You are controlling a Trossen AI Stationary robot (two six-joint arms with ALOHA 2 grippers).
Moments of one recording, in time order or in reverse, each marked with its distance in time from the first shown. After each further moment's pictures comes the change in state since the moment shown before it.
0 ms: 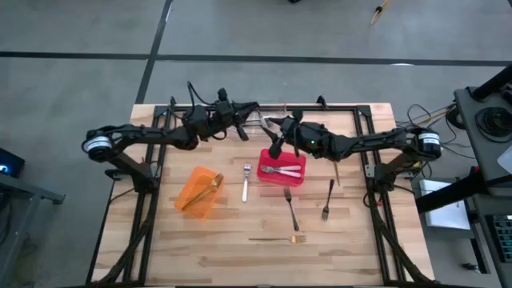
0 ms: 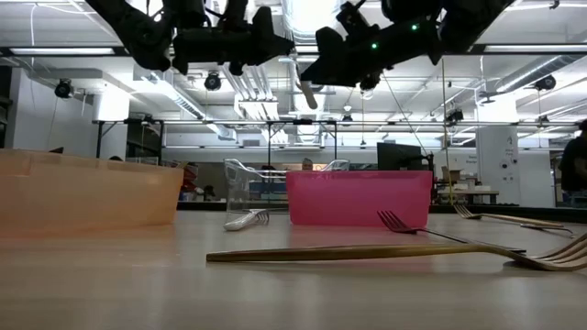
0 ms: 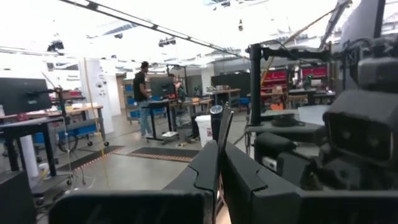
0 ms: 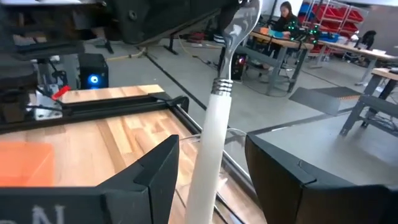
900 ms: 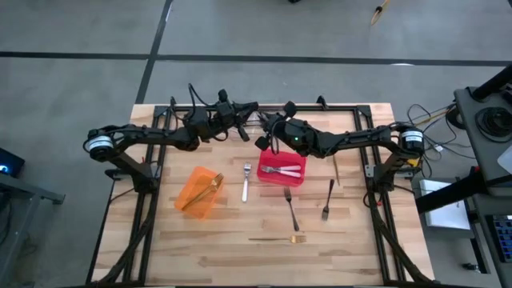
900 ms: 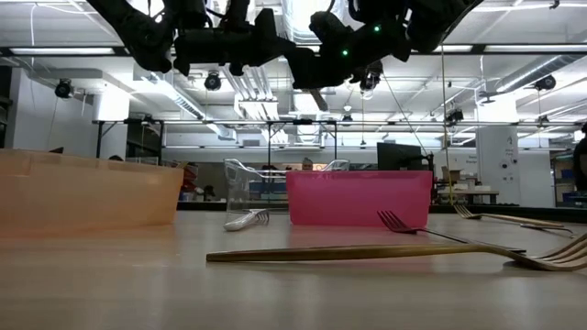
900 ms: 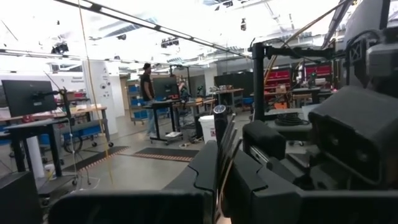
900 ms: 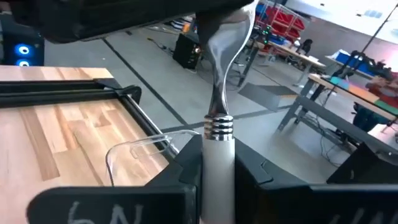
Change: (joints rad) left arm -0.007 0.012 0.000 0.015 -0.021 0.016; right arm 0.009 0.149 0.187 -0.075 0.205 -0.134
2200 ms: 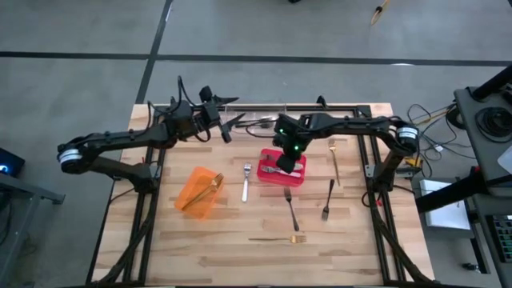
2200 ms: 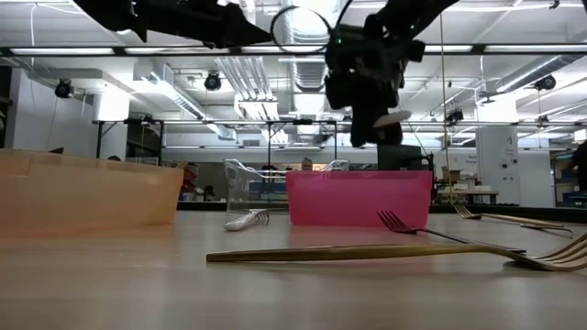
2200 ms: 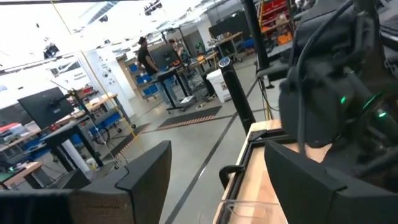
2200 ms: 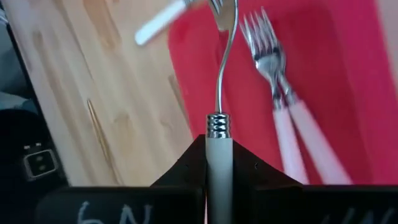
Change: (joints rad) left arm 0.015 -0.335 -0.009 -0.540 0.000 0.292; right arm -0.150 0.059 0.242 -1.267 -1.093 0.545
